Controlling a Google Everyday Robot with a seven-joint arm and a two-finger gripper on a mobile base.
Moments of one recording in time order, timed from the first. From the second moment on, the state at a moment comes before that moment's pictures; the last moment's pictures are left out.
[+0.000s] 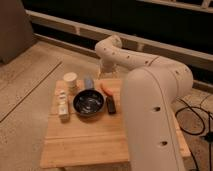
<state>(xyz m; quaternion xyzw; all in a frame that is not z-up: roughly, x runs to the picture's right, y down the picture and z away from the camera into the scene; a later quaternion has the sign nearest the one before) 0.029 -0.068 0.906 -0.18 0.16 0.64 0.73</state>
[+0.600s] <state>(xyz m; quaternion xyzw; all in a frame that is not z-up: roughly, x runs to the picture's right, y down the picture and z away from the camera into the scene) 0.024 -0.035 0.951 -0.23 0.20 0.64 0.71</state>
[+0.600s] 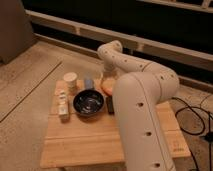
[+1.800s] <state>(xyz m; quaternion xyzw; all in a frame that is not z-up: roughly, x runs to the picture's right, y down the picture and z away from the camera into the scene) 0.002 0.017 1.005 -0.28 0.25 0.58 0.72</state>
